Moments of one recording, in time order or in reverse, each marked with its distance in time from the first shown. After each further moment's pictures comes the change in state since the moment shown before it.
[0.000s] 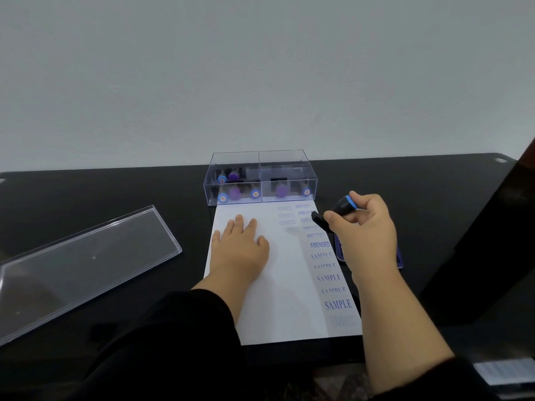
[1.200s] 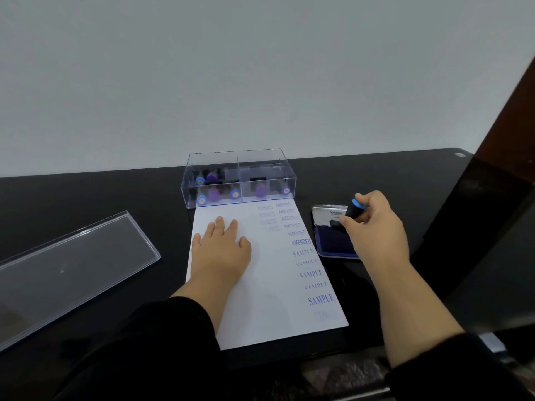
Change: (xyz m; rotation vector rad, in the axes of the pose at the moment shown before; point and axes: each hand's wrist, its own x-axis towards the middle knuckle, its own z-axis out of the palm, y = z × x) left_hand 0.001 -0.002 0.003 -0.003 0.019 0.009; right_hand 0.022 0.013 -0.044 -0.542 0.073 -0.026
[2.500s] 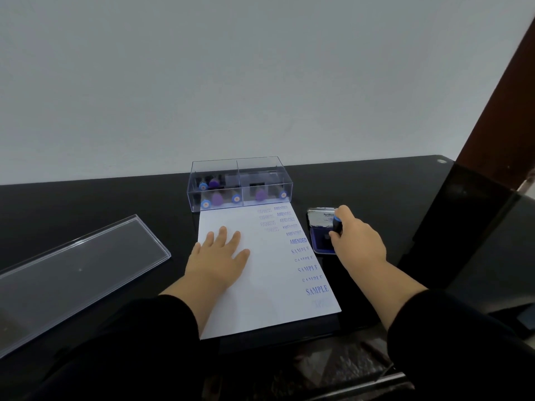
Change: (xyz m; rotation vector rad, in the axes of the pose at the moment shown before) left_hand -0.019 -0.023 -0.013 0.123 -0.180 0.137; right_hand -0.007 0.004 0.008 -0.594 -0.127 -0.145
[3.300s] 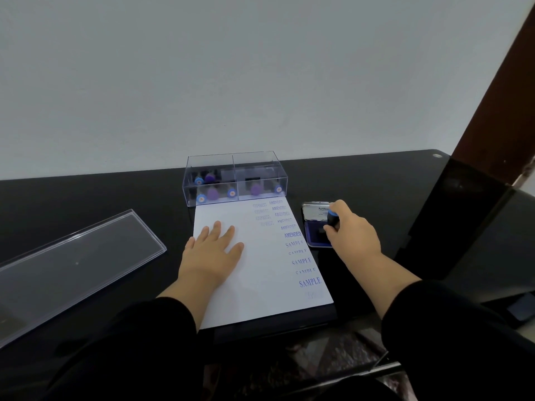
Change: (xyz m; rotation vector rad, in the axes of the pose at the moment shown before) left_hand -0.002 -0.001 0.007 -0.032 0.075 -0.021; right_hand 0.002 0.010 0.001 0.075 0.001 -0.044
